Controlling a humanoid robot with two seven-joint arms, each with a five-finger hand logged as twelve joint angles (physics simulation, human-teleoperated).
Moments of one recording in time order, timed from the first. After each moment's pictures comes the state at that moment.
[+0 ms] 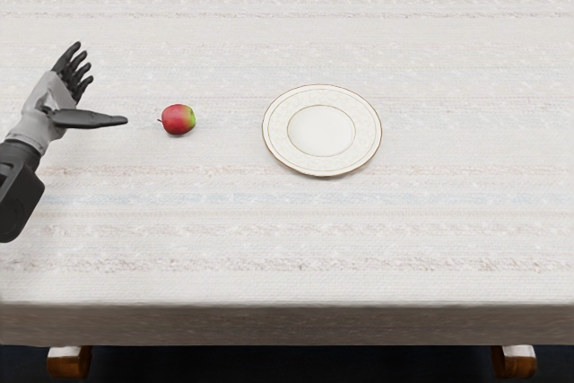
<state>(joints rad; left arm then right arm) -0.74 0.42 -0.42 -0.52 0.23 -0.21 -0.61 0.05 0.00 -0.09 0.07 0.04 0.07 -0.12</state>
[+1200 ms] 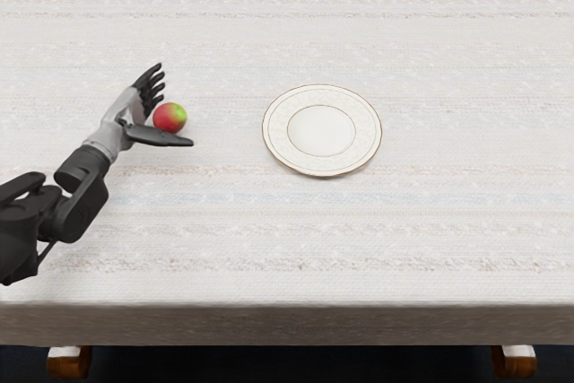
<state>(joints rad) -0.81 0.19 -0.27 -0.35 0.29 -0.20 -0.61 0.05 0.00 -0.09 0.06 0.04 0.07 -0.12</state>
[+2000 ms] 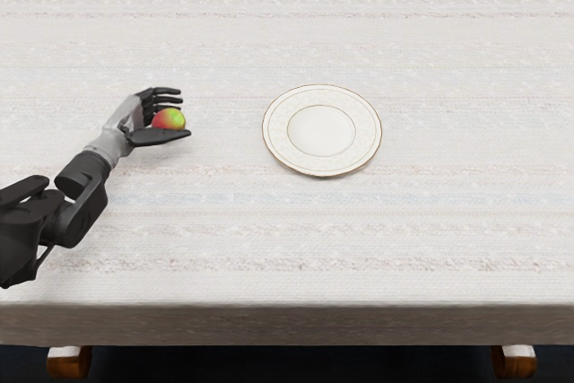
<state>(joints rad) -0.81 0.18 -0.19 -0.33 0.29 -0.15 -0.61 0.05 0.00 -0.09 0.06 0.04 0.07 -0.12</state>
